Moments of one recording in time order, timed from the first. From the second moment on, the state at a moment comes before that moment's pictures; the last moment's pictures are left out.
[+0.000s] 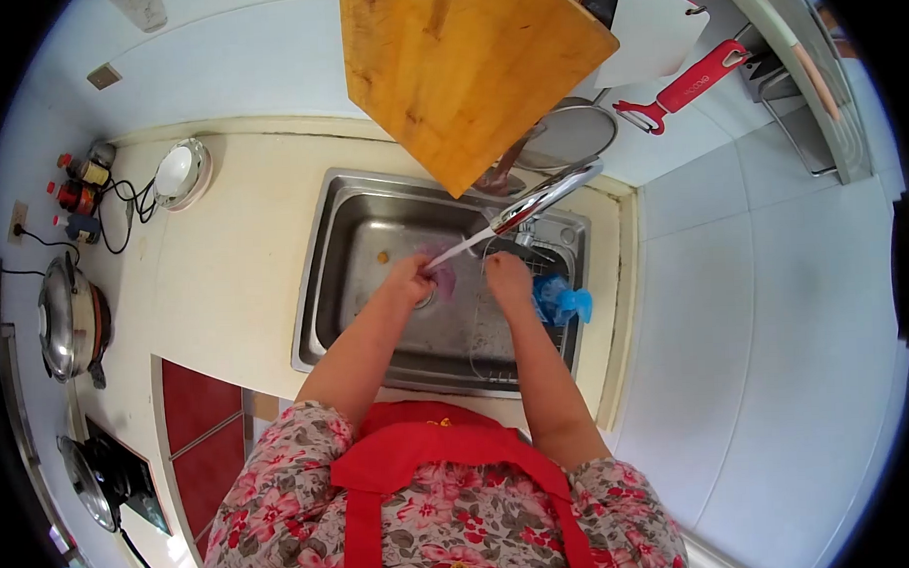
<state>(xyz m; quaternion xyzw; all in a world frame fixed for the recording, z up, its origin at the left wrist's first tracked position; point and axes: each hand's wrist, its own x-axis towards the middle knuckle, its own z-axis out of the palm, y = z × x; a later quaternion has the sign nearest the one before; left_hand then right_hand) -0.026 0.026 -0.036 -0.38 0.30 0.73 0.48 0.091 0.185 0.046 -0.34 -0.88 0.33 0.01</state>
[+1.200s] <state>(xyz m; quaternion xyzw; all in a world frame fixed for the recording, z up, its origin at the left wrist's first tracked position) 0.047 0.019 0.063 -0.29 0.52 0.73 0.32 0.075 0.090 0.040 -0.30 -0.53 0.79 0.09</state>
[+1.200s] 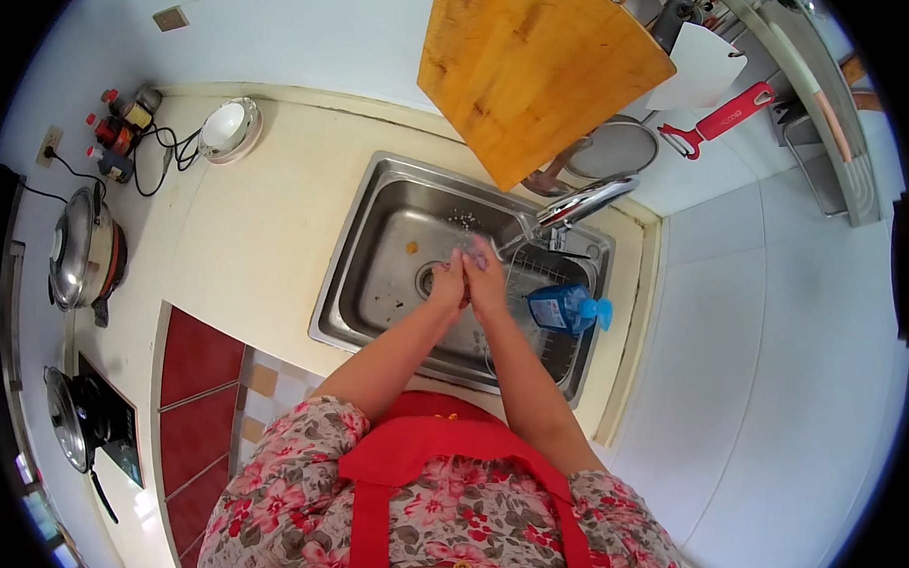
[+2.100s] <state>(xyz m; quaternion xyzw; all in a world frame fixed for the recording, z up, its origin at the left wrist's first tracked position) 0.036 -0.012 0.069 0.24 0.87 0.43 0.06 0.063 0.073 0.070 -0.36 -0.51 0.77 0.11</state>
